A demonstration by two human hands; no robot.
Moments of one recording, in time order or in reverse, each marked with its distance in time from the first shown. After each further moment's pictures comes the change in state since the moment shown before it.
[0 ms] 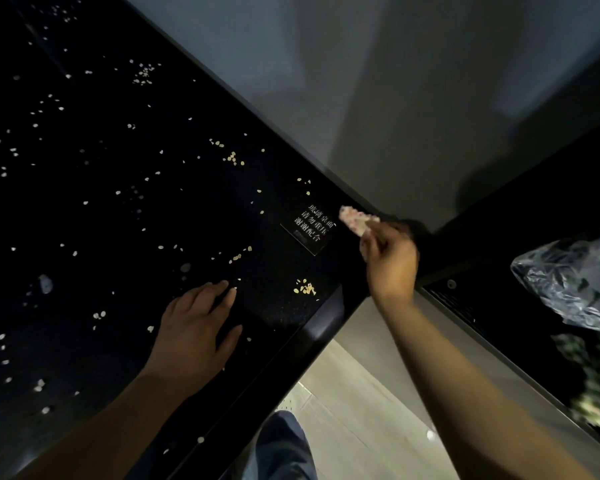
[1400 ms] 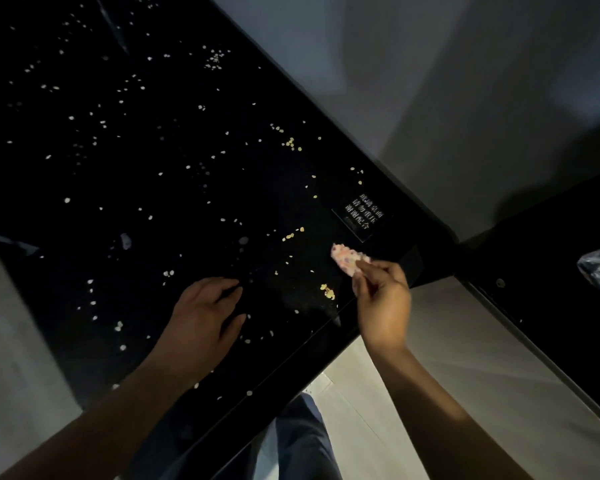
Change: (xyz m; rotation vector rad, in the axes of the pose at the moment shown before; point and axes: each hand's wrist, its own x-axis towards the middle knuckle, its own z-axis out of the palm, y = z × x) left_hand -0.059 -0.039 -0.012 -0.198 0.098 -0.035; right_hand -0.106 -0.012 0.037 0.049 -0.126 -0.053
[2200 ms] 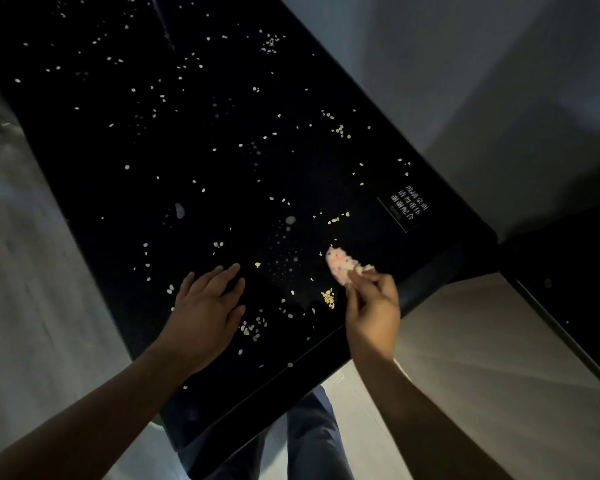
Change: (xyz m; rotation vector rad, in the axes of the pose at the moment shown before) left_hand -0.045 -0.063 0.016 0.127 -0.032 -0.099; right_hand -0.066 -0.023 0.046 -0.077 -0.062 -0.132
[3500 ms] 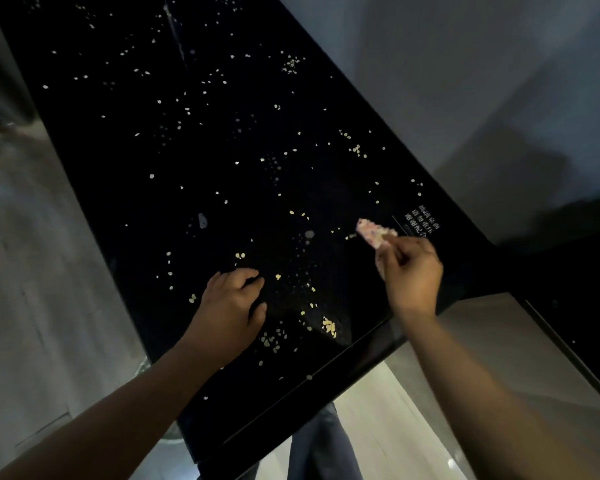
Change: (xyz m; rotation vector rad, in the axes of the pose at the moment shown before) left_hand 0.008 0.005 -0.025 -0.226 0.103 -0.002; right_hand 0.083 -0.042 -0.022 0.001 0.058 0.021
